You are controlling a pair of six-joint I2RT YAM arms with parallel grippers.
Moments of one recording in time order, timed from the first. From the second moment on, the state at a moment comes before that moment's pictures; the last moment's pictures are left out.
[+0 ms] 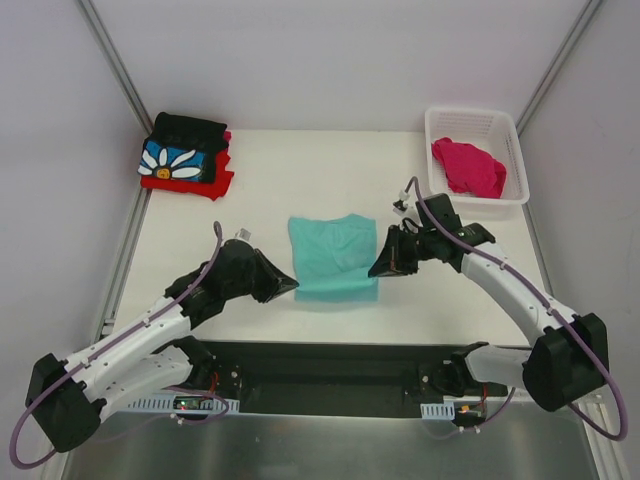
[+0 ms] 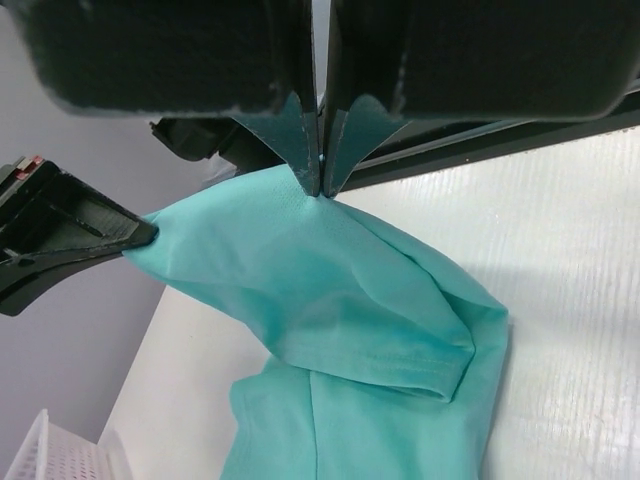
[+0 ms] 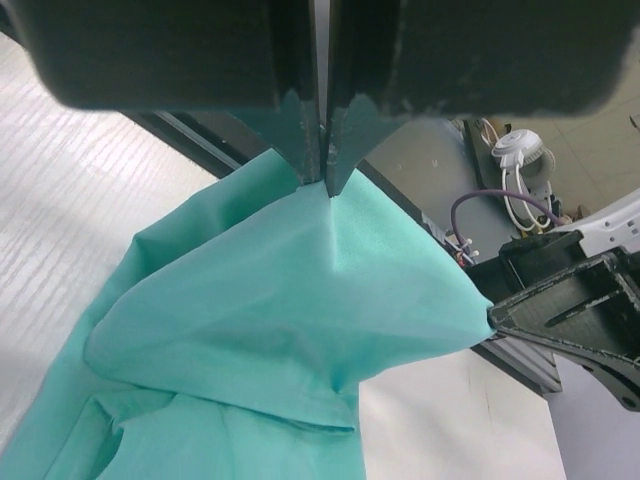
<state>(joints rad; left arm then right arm) -0.71 0.82 0.54 -0.39 0.12 -1.34 0.44 1.21 0.91 -0.68 -0.60 0.55</state>
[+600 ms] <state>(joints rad) -0.43 1.10 0.81 -0.39 0.21 -1.11 0.35 1.44 1.24 -0.68 -0.61 0.51</state>
